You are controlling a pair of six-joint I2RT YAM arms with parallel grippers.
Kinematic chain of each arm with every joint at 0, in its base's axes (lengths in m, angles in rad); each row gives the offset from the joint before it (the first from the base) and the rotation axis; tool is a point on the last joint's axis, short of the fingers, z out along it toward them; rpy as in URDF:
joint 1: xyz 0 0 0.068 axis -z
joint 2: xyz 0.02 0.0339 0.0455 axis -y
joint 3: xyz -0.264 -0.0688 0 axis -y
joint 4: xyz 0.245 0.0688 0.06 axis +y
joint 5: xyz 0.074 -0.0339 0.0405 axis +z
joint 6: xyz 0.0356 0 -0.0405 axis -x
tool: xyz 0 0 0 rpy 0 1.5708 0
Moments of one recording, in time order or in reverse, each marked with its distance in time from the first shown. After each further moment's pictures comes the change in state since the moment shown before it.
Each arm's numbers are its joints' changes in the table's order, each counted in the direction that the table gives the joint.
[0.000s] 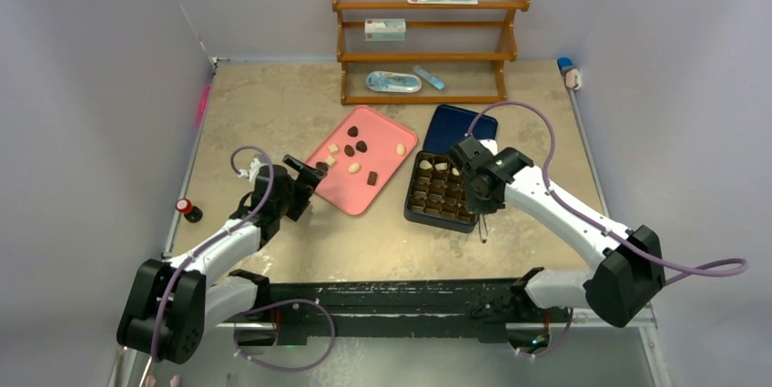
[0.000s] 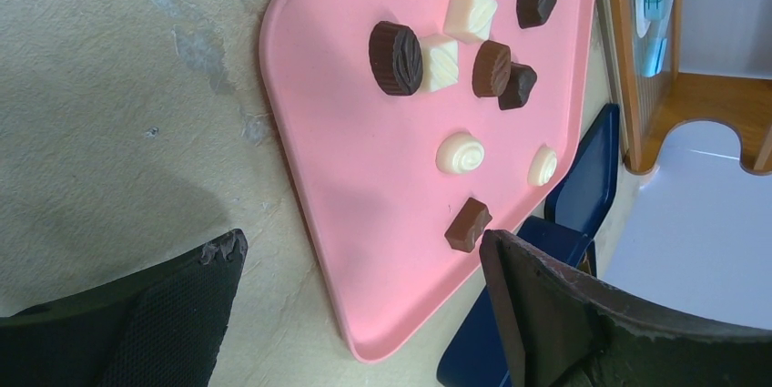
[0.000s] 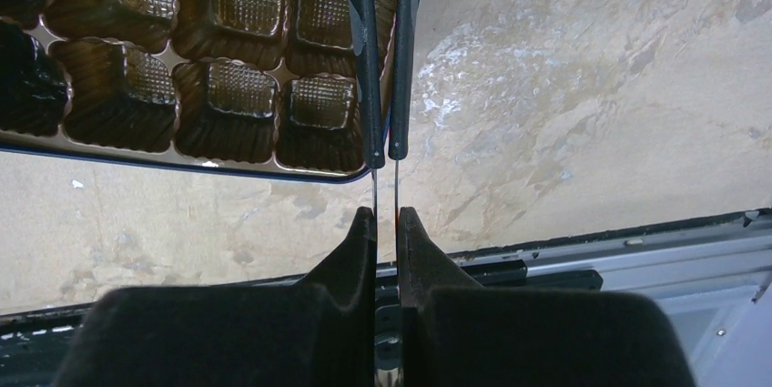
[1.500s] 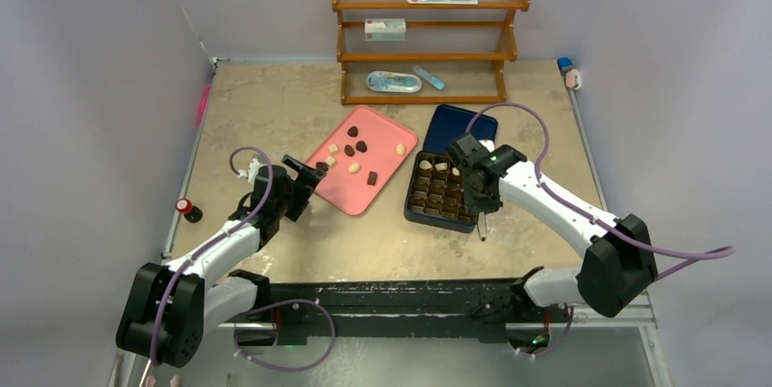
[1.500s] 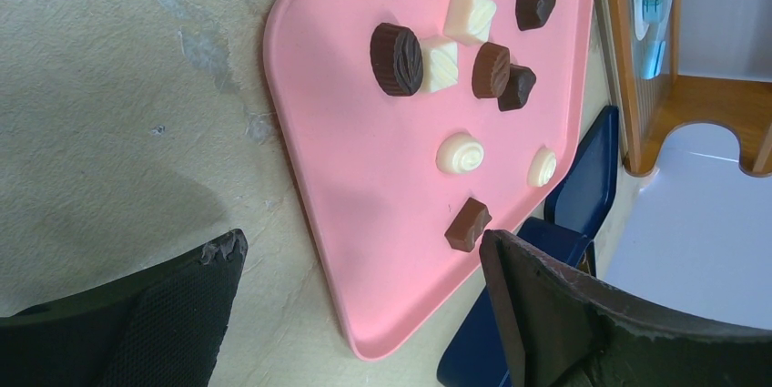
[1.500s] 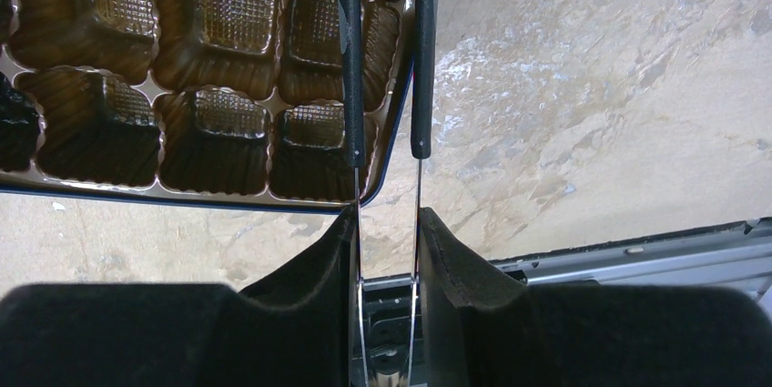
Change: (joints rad) left arm 0.000 0.018 0.000 0.018 0.008 0.000; right arm 0.038 -0.065 -0.019 -0.052 0.022 0.041
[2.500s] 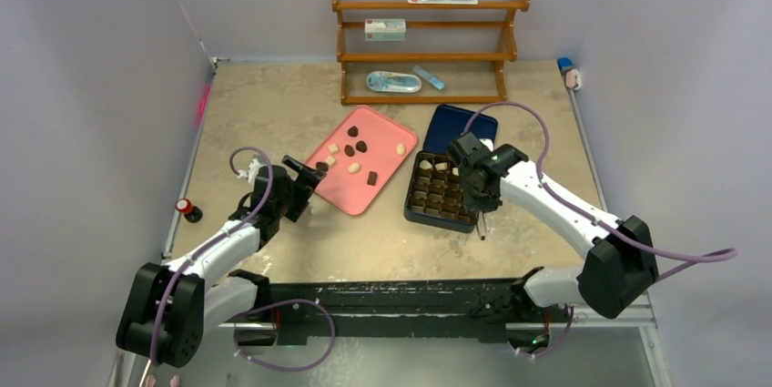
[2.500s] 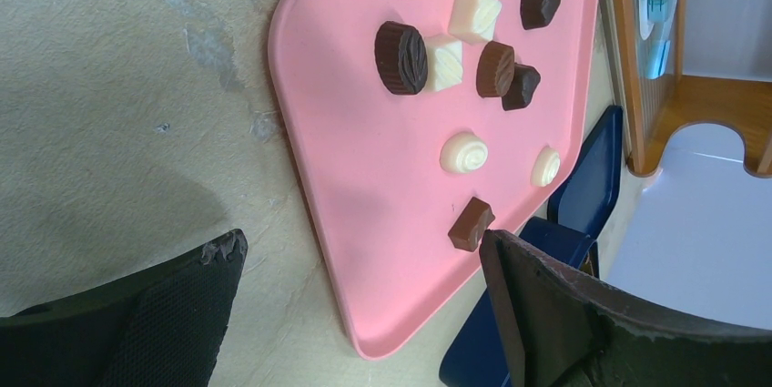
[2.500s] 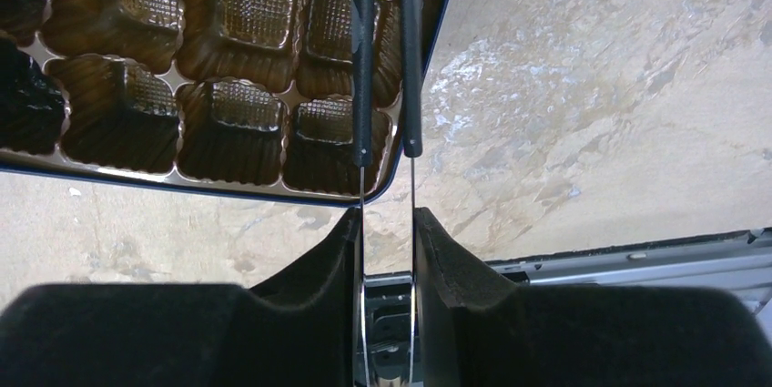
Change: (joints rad) left arm 0.000 0.000 0.000 0.007 0.000 0.000; right arm 0.000 0.002 0.011 0.000 0.023 0.019
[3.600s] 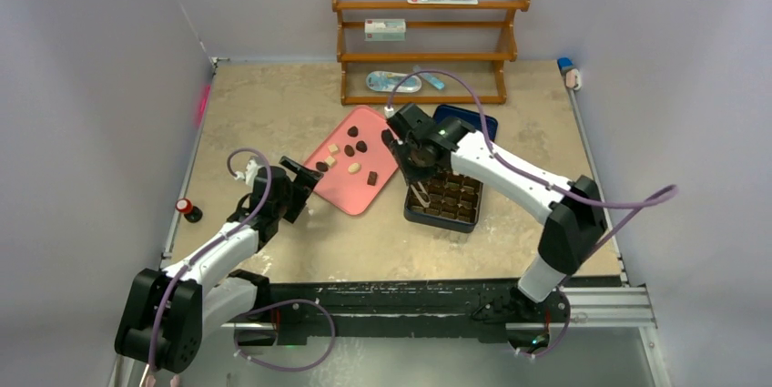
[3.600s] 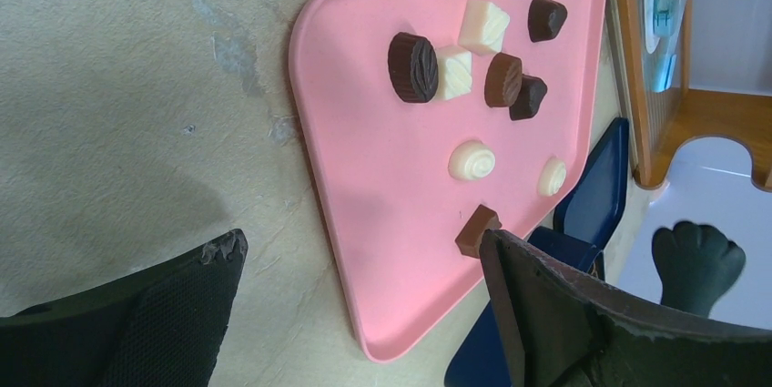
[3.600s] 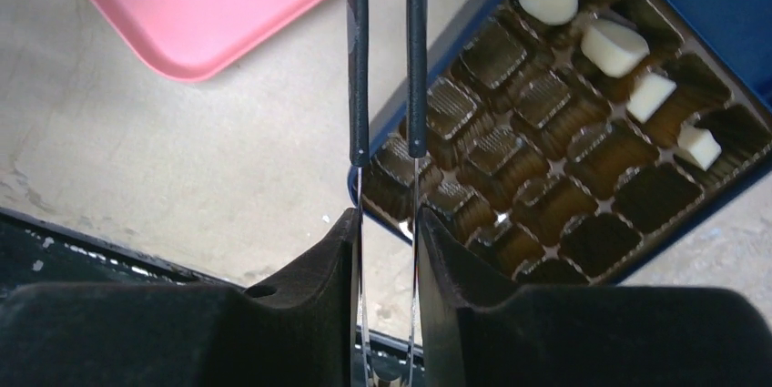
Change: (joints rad) left arm 0.000 0.030 0.000 0.040 0.034 0.000; right arm -0.203 -0.280 0.414 -0.119 0.144 0.175
